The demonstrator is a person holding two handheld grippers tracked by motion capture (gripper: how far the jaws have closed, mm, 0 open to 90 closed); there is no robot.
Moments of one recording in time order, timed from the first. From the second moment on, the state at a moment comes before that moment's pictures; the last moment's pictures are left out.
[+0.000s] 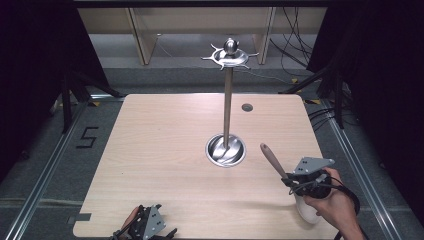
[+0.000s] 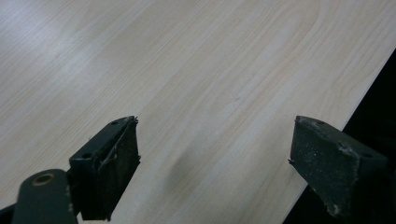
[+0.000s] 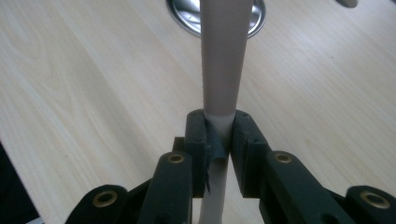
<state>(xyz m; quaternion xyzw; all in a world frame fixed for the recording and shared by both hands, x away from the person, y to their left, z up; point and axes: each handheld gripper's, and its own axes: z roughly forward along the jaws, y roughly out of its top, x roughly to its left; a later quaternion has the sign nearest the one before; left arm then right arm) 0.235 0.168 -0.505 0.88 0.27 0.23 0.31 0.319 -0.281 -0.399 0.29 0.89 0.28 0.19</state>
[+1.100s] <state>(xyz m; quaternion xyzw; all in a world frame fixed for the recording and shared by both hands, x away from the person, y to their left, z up) 0.235 0.168 -0.506 0.88 0.26 0.23 0.32 0.348 -0.257 -0.356 0.28 0.82 0.46 0.21</state>
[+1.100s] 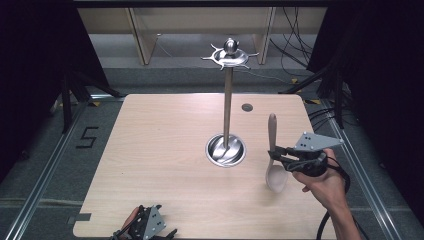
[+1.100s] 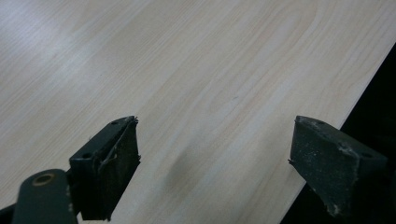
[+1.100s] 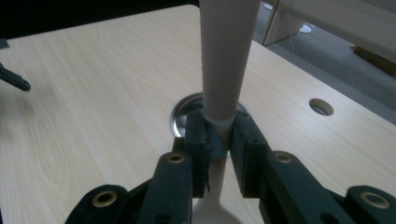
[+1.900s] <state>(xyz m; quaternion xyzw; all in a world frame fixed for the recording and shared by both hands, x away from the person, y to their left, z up) 0.234 0.168 -0.505 0.88 0.26 0.22 0.32 0.393 -0.226 -0.298 0.27 0.81 0.47 0.22</state>
